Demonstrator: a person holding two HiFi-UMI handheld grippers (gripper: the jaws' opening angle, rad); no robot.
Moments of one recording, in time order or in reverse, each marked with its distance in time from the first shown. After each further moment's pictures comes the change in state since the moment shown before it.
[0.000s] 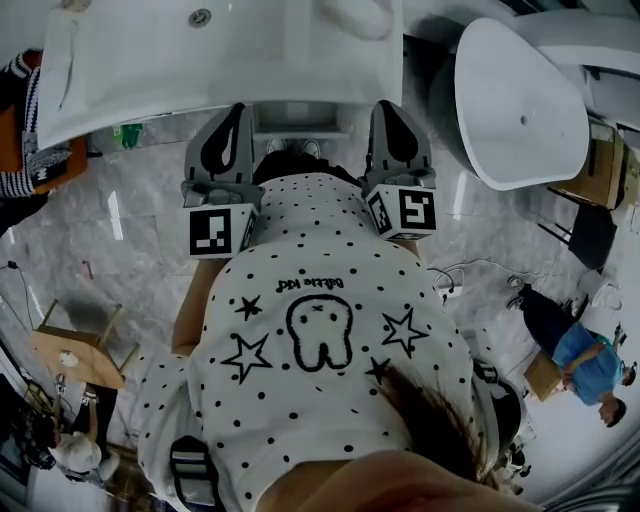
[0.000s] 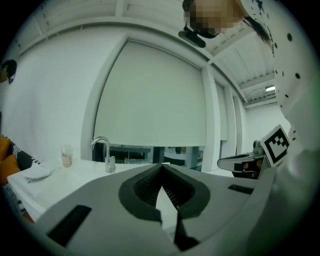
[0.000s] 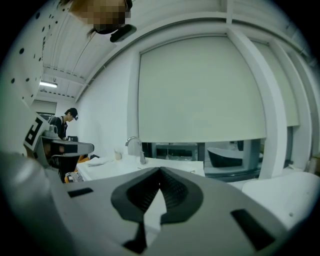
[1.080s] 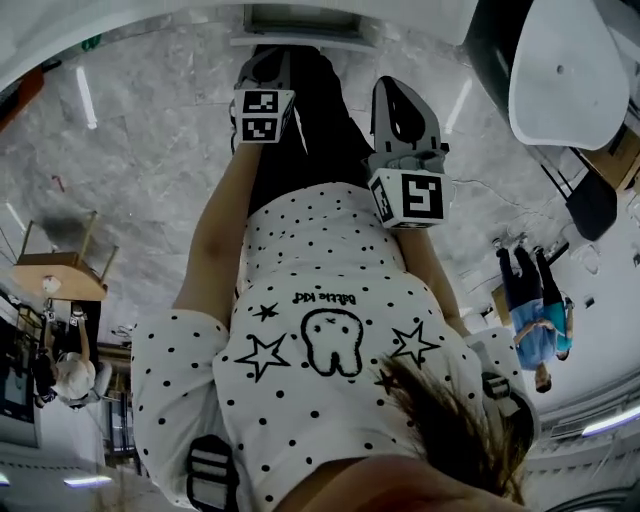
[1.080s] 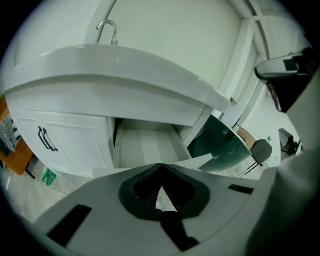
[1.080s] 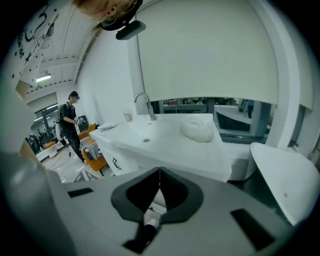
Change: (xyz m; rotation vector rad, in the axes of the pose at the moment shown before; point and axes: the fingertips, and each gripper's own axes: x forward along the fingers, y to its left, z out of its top) left arm 0.022 -0.040 -0.412 -0.260 0.697 -0.023; right arm -0.001 0.038 -0.181 0.029 0.433 0.113
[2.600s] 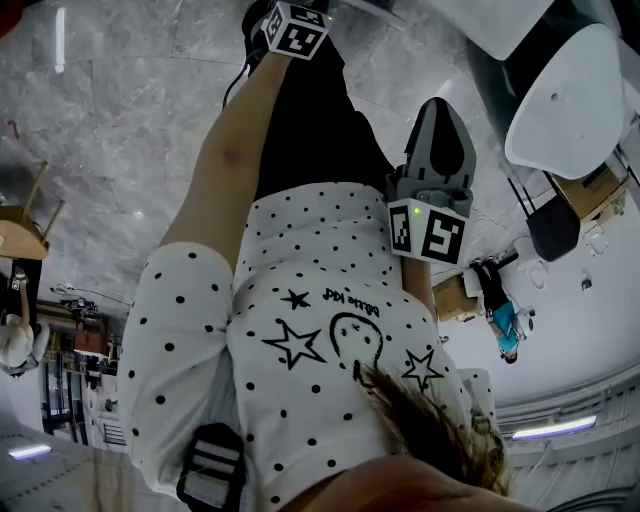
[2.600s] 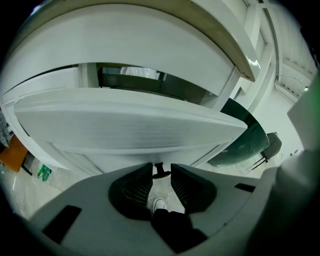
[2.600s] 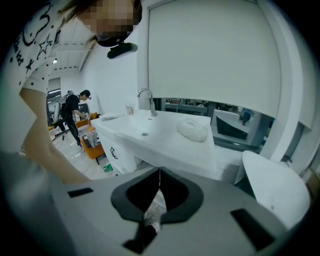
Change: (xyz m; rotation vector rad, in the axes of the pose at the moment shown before) left arm 0.125 0.017 -0.041 0.011 0.084 0.035; right arm -0.022 -0.017 -0.019 -0.116 0.042 -0.050
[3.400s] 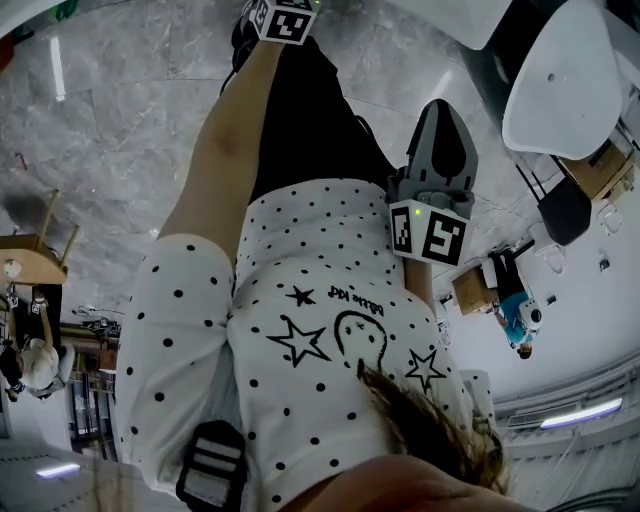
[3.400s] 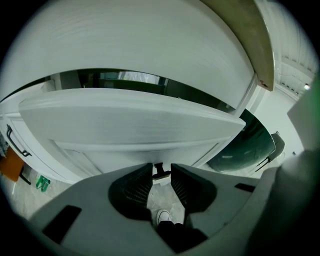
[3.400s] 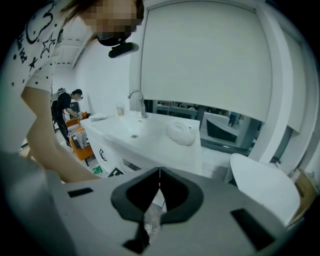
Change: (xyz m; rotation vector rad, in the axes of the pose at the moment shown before) left arm 0.025 0.018 0.064 0.033 -0.050 0.025; right arm -0.004 -0.030 0.016 0.011 -0.014 -0.108
